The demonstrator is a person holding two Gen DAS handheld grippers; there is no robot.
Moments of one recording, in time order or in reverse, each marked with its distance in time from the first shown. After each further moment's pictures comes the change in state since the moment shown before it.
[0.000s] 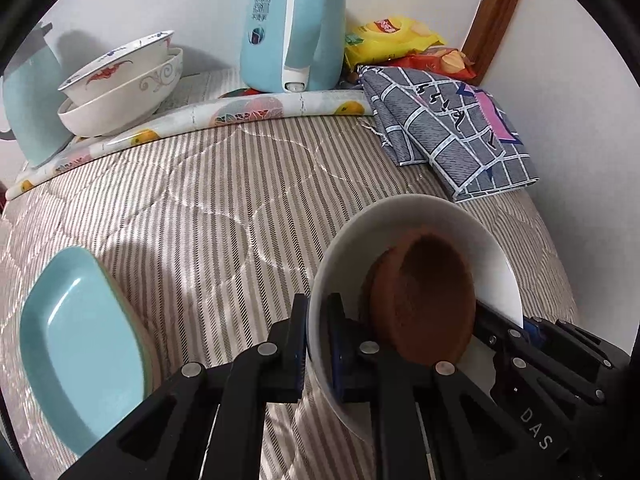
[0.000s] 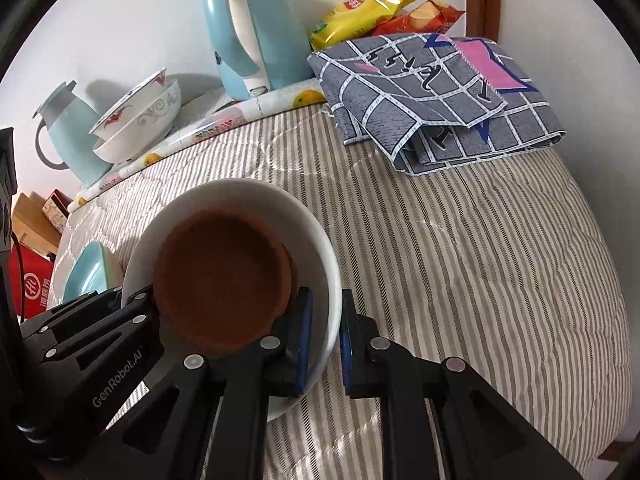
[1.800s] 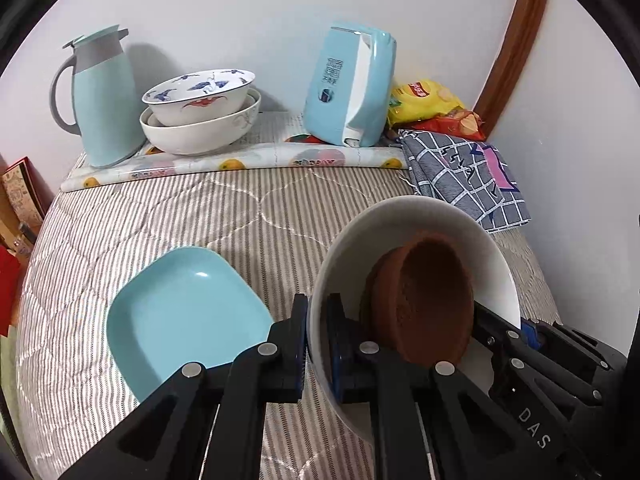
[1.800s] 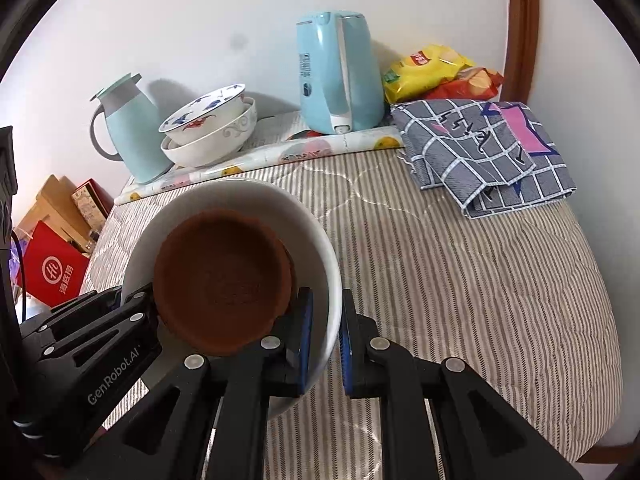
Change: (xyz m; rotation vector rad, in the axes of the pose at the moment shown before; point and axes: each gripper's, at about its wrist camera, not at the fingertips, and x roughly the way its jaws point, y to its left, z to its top) left arm -0.083 0.070 -0.017 -0.066 -0.122 0.021; right arm -0.058 0.084 -0.011 -0.098 -0.096 0.036
